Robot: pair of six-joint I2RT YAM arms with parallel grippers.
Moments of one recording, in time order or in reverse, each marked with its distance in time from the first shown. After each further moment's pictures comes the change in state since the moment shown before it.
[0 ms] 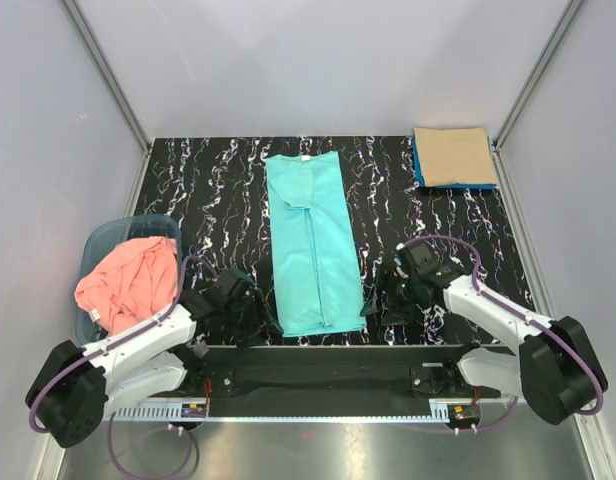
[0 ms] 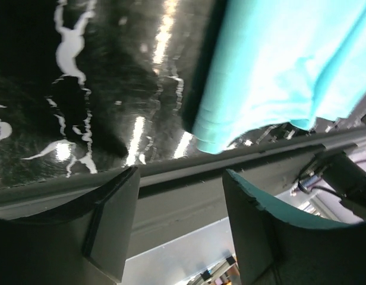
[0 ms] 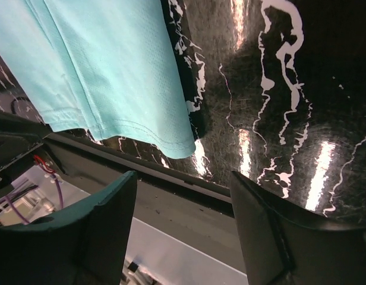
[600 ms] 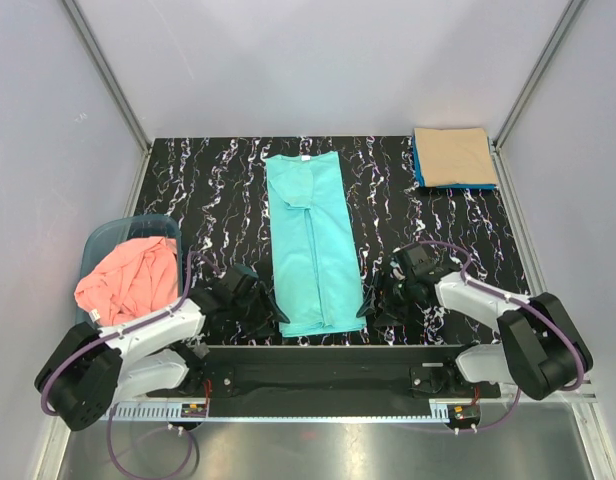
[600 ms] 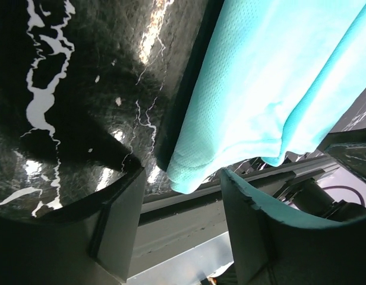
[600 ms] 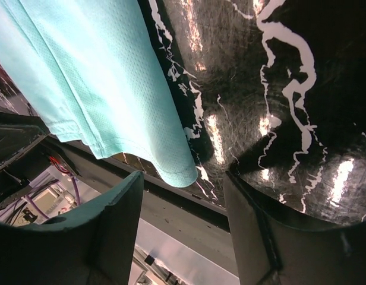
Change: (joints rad) left arm -0.008 0.109 -0.014 0.180 -0.050 -0.104; right arm -0.039 0.125 -0.064 0.172 -0.100 0.034
